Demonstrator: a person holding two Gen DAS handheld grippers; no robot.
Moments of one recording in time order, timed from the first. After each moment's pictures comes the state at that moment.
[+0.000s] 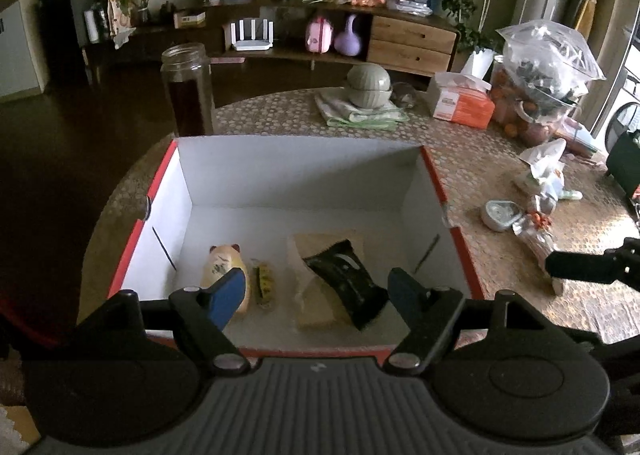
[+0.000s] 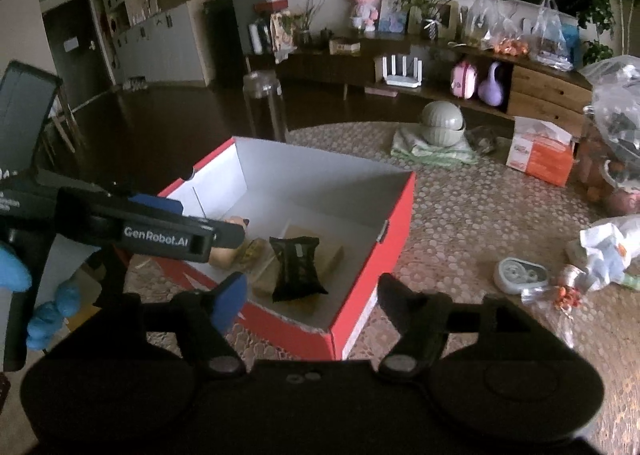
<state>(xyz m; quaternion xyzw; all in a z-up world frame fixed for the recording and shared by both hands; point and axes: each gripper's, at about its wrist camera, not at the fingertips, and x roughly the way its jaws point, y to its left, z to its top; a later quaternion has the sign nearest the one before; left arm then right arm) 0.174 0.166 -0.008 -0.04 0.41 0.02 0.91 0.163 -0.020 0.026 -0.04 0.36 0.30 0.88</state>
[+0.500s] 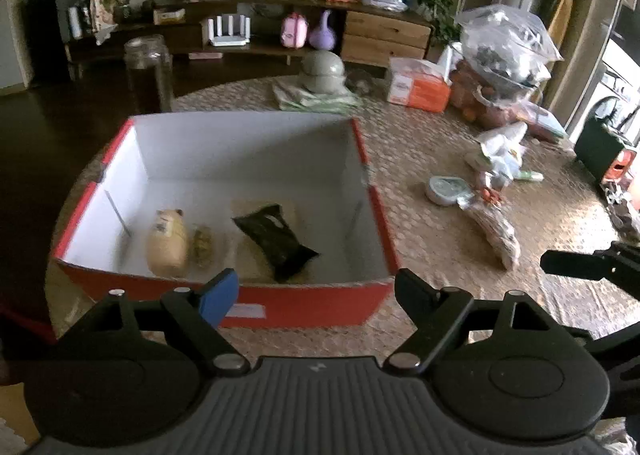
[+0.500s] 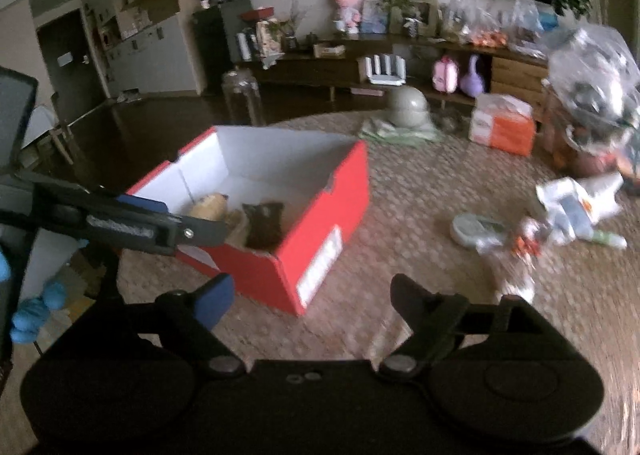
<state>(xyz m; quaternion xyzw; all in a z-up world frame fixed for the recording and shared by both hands) 0.140 0.107 -0.011 -0.05 0.41 -0.01 0.91 0.130 -0.096 0.009 -0.02 0.36 0.28 0.89</state>
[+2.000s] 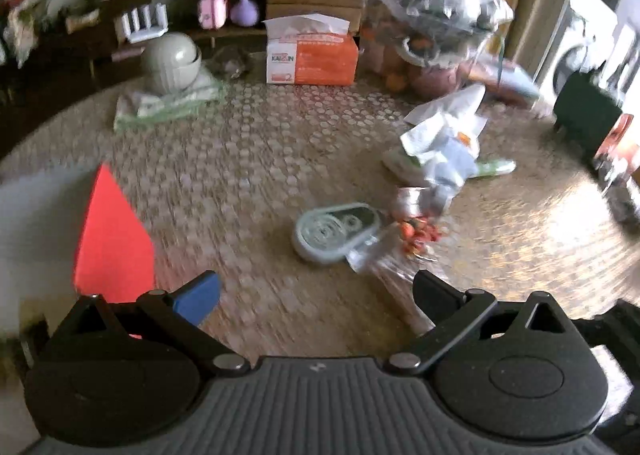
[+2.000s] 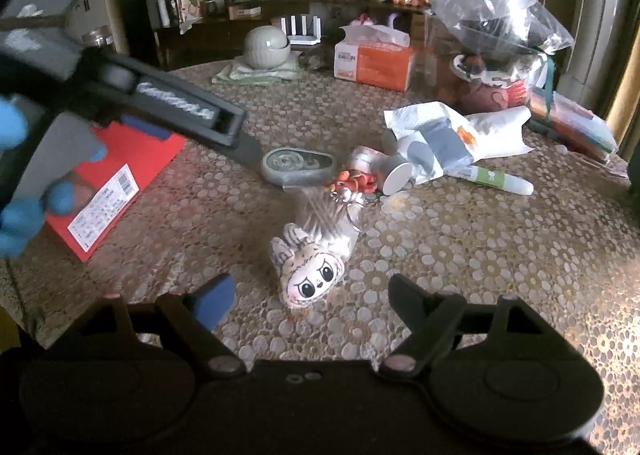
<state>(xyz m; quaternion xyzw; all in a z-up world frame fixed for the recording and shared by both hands) 0.318 -0.057 -0.074 0.01 0.46 -0.08 0.89 0.214 -0.225 -0.071 -0.06 0.41 0.19 0.89</state>
